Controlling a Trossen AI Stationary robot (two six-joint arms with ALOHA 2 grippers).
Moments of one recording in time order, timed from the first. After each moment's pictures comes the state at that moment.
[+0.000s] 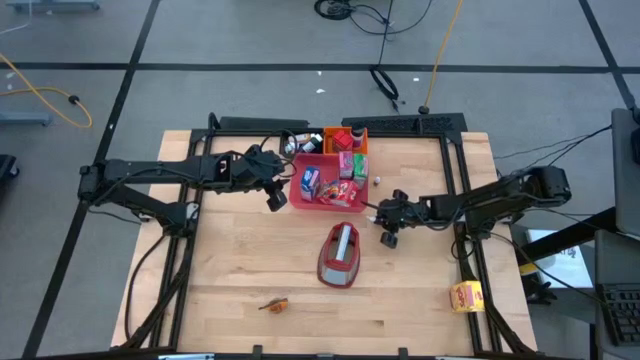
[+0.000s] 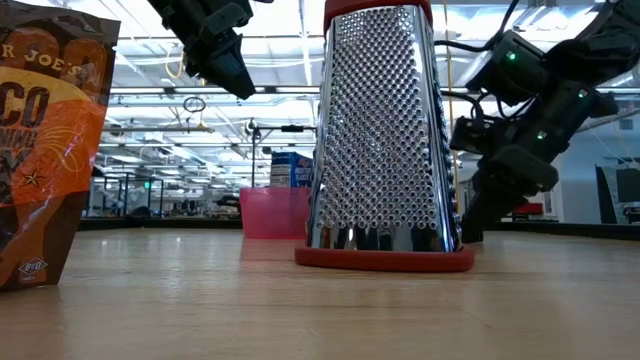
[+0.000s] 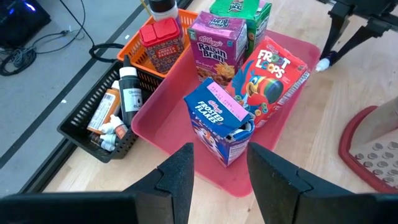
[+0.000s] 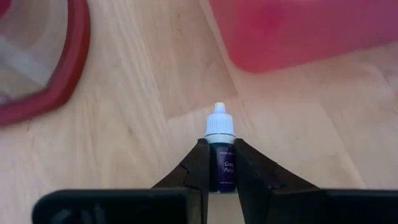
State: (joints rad) left arm 0.13 1.26 1.07 -0.57 -0.32 -0.18; right arm -0.02 1.34 0.39 0.04 0.14 0.26
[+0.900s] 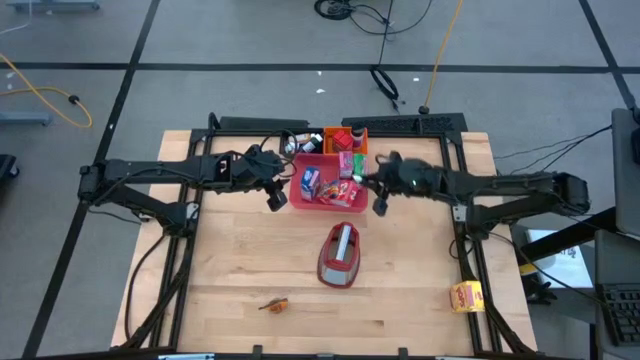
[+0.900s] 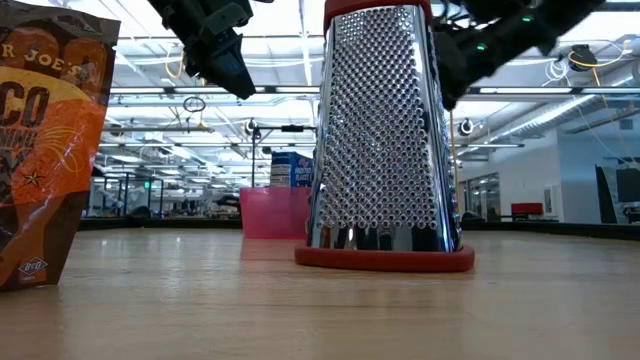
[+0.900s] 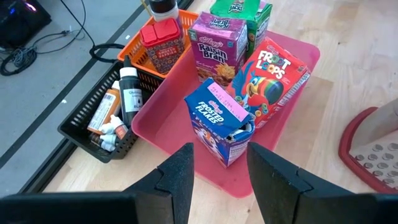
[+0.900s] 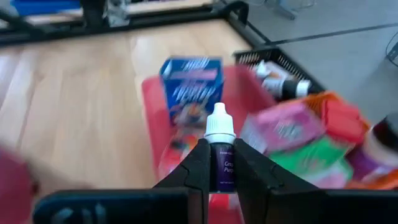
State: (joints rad) left arm 0.13 1.26 1.07 -0.57 -0.32 -0.18; right arm -0.19 1.13 0.67 0.01 0.13 0.05
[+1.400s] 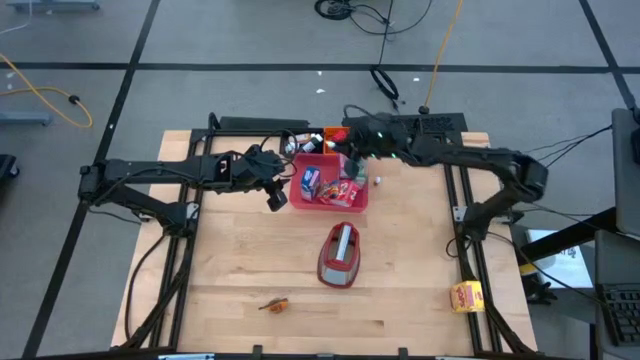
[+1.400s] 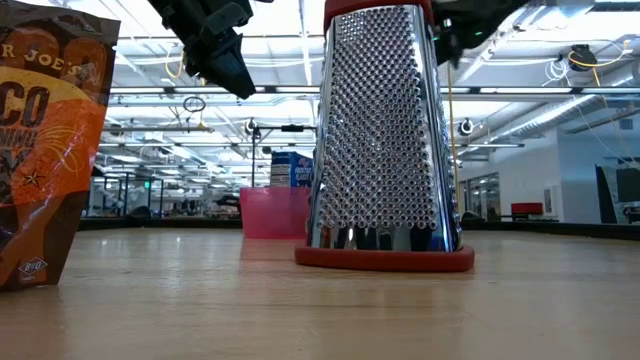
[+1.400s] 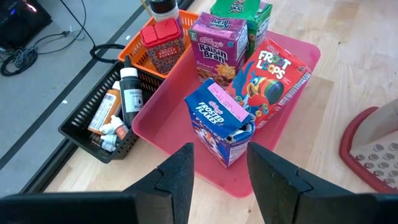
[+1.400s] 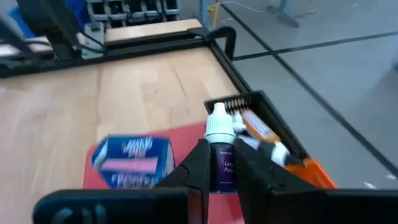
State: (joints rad) left arm 0.13 1.26 1.07 -0.57 -0.32 -0.18; right arm -0.45 1.52 1.09 0.01 -0.13 -0.07
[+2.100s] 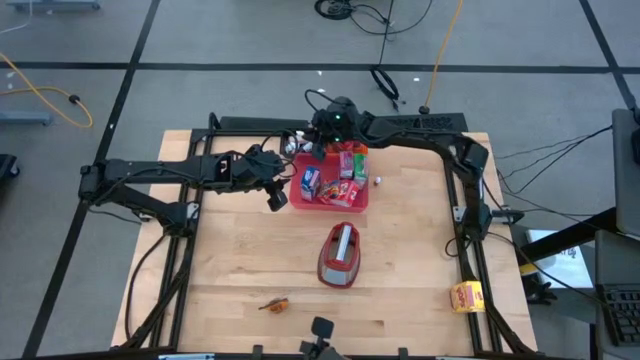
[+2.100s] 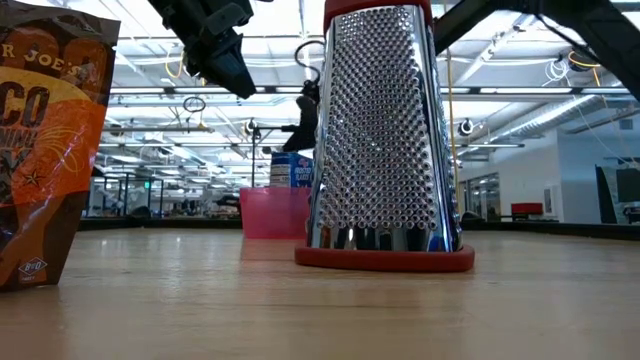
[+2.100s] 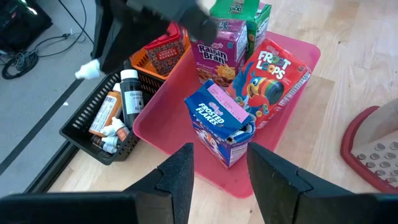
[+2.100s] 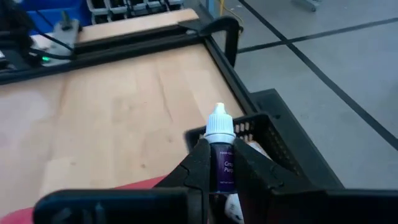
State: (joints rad) left arm 0.13 1.26 1.07 -0.57 -0.33 -0.17; right arm -0.52 2.01 1.53 0.02 -0.24 -0.07
